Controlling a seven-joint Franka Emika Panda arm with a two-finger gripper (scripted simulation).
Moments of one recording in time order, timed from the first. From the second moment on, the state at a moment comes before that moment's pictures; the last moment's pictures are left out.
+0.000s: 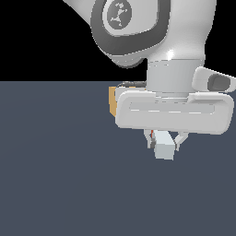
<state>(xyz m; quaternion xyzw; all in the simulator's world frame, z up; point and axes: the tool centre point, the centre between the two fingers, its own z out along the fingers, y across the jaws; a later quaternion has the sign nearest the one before) 0.096 -0.078 0.066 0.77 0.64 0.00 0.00</state>
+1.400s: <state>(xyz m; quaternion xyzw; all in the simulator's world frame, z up) 0.146 0.179 0.106 0.57 0.82 0.00 0.00</state>
